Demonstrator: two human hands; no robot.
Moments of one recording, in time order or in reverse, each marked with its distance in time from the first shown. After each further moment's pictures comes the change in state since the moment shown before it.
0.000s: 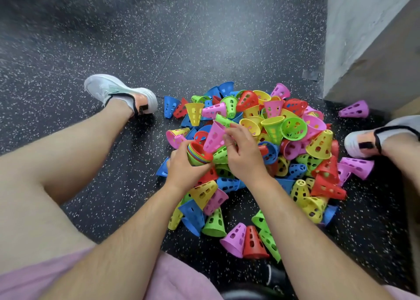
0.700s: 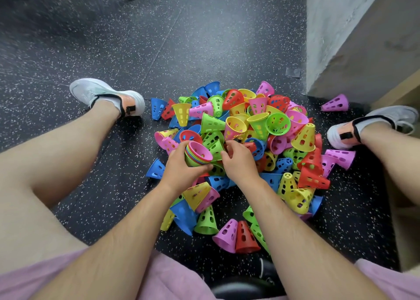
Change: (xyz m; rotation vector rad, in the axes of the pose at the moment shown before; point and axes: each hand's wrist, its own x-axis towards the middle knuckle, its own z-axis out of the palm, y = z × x) left_hand -0.002 0.004 0.011 -0.129 -0.150 0.069; right_hand -0.013 0.037 0.004 -0.159 -0.096 0.358
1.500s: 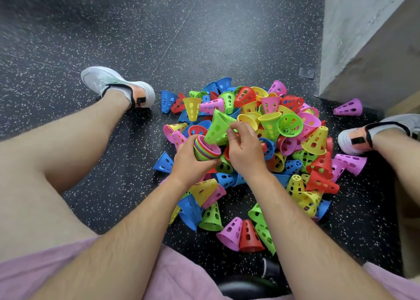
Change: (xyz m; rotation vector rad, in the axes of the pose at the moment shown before) left_hand 0.004 -0.005 0.002 -0.022 0.049 0.019; right_hand -0.005 -0.034 -0.012 0.193 0.139 -0.266
